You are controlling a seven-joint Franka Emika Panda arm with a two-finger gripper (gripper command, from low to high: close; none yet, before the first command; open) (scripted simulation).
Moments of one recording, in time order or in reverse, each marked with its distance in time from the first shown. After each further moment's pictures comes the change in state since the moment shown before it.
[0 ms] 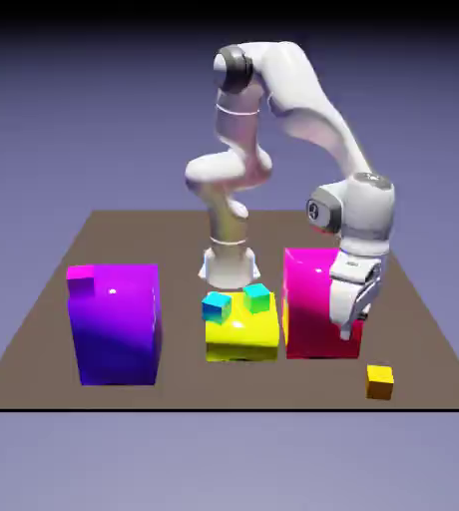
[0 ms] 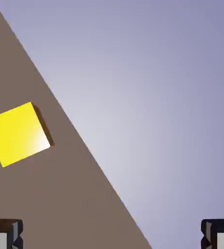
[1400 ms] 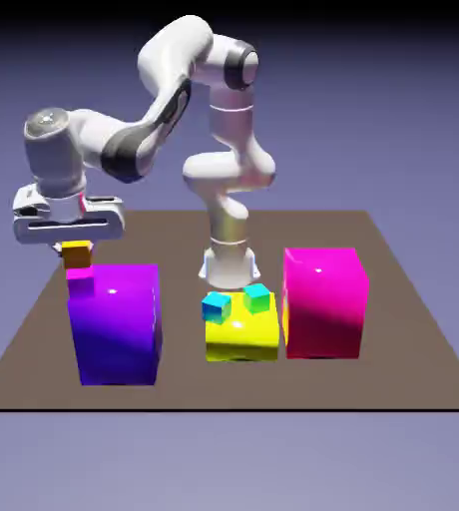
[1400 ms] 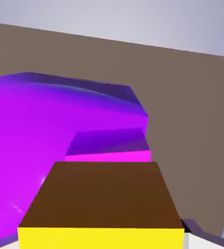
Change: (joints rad) arm -0.437 -0.185 -0.641 0.082 0.053 -0.519 -0.159
